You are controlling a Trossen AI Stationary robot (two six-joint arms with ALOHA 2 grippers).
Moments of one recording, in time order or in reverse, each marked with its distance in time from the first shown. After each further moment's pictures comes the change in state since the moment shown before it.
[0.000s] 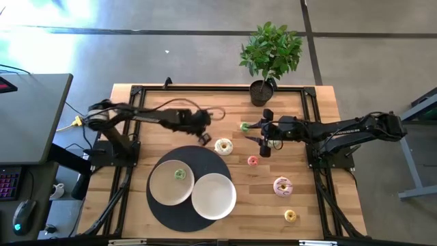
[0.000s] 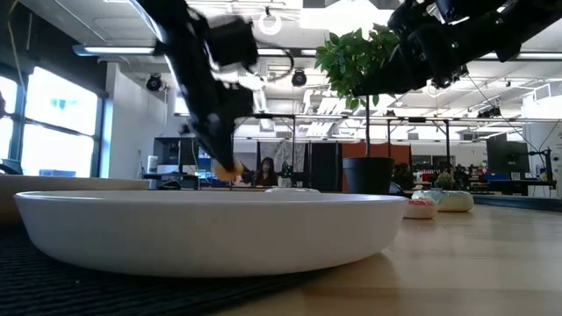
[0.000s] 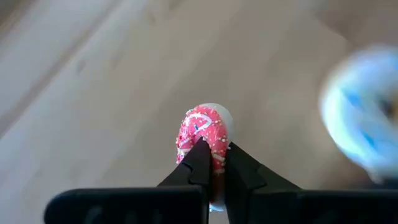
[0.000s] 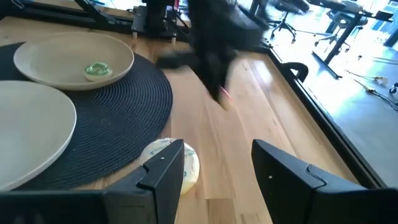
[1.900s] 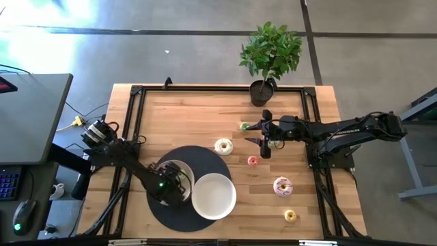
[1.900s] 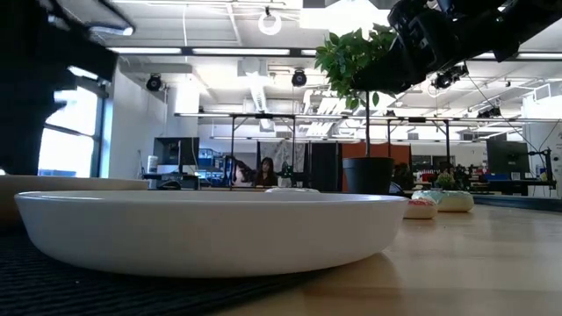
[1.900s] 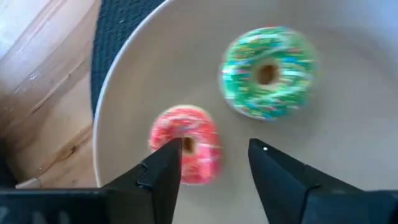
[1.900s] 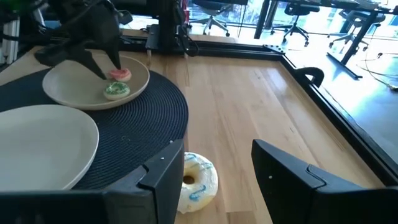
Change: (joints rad) left arm -0.844 0.086 0.058 -0.602 -0.035 -1.184; right arm 0.001 0.000 0.000 0.042 -0.058 0.077
